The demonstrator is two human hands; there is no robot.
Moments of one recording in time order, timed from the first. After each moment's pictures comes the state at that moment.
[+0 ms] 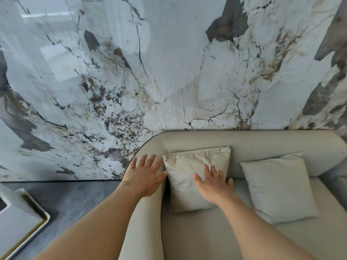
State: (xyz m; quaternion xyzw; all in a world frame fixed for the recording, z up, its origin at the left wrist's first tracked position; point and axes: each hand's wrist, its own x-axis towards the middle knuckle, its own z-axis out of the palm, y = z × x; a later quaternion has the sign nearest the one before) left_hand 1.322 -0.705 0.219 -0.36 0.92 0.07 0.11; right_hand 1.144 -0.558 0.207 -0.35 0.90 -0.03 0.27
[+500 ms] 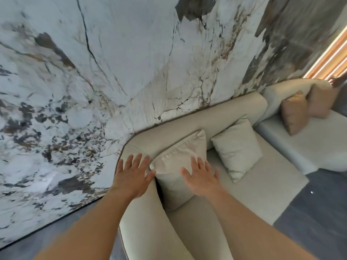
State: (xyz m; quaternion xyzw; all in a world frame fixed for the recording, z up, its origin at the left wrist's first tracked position) left_hand 1.294 -0.901 0.161 -0.17 0.97 0.12 0.12; right_hand 1.209 -0.696 0.213 -0.15 0.95 -0.05 0.26
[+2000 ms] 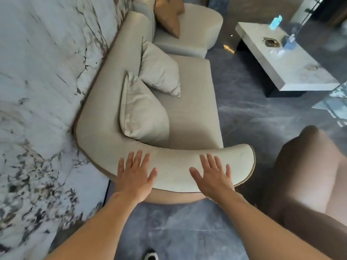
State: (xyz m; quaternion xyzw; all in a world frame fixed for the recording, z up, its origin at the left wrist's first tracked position) left_hand 1.336 -0.995 0.060 0.28 0.95 0.04 0.16; right_hand 1.460 -0.792 0.078 0.31 0.92 -0.13 0.18
